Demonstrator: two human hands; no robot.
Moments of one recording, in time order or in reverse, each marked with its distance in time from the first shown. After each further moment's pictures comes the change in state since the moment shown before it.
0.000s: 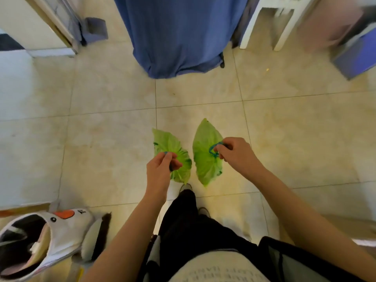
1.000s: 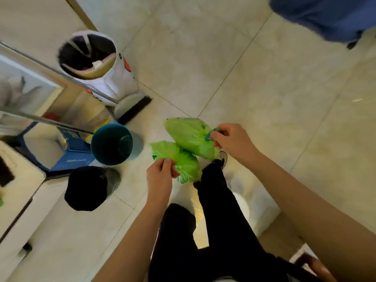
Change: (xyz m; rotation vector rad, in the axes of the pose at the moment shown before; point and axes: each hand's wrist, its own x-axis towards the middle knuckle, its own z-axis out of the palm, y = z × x) left_hand -0.299 -0.315 -0.208 -0.156 0.677 -0.236; right_hand -0.237 0.103 0.273 -0.281 -0.589 -0.251
